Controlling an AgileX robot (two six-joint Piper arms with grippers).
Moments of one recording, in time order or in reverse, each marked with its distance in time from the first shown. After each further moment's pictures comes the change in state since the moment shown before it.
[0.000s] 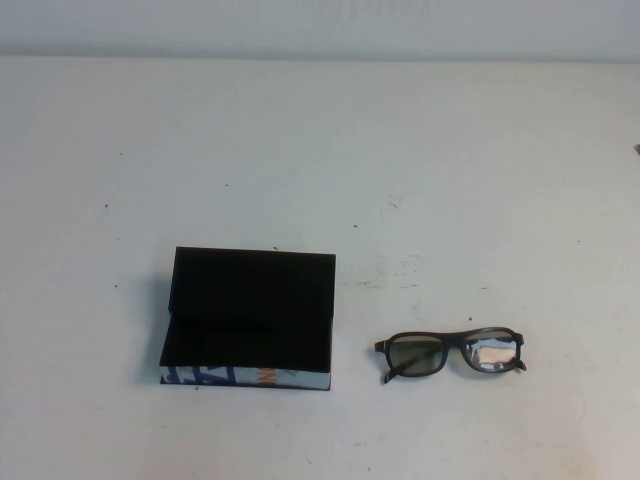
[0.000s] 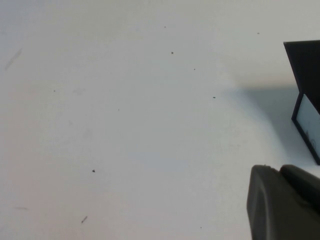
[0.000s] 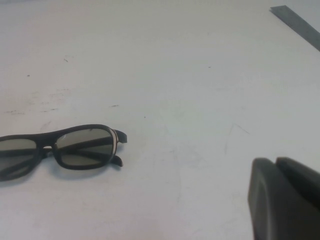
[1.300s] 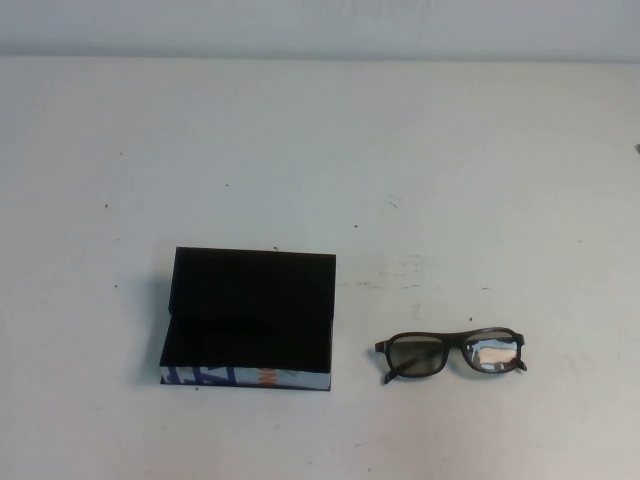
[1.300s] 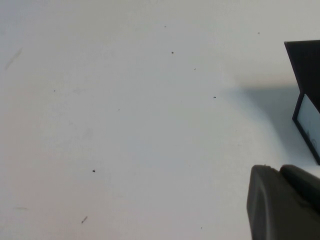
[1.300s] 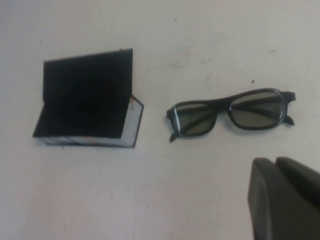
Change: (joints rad) right arm 0.000 0.530 -0.569 0.466 0.467 -0.114; left arm 0.000 0.000 0.000 0.000 0.000 0.000
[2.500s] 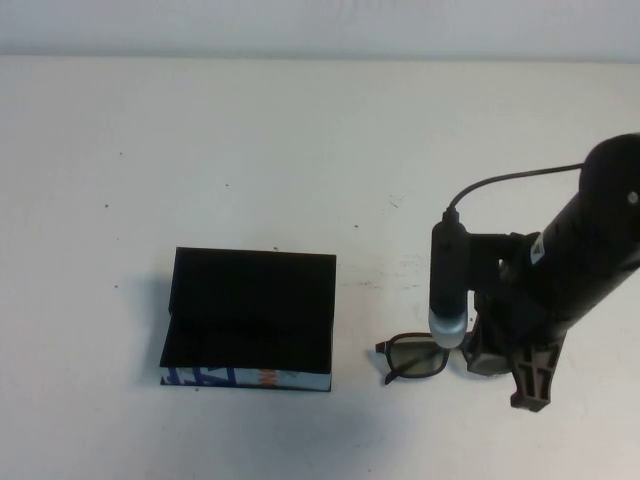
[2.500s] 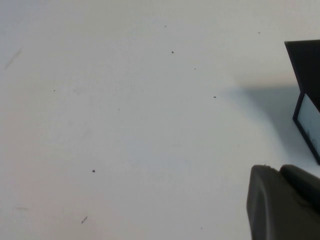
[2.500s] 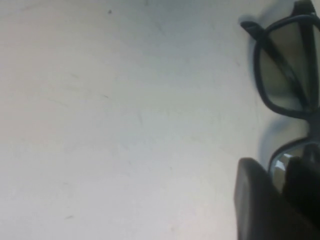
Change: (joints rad) right arm 0.467 1.018 -0.571 -0.397 0.203 -0.918; left arm 0.000 0.000 0.000 0.000 0.000 0.000
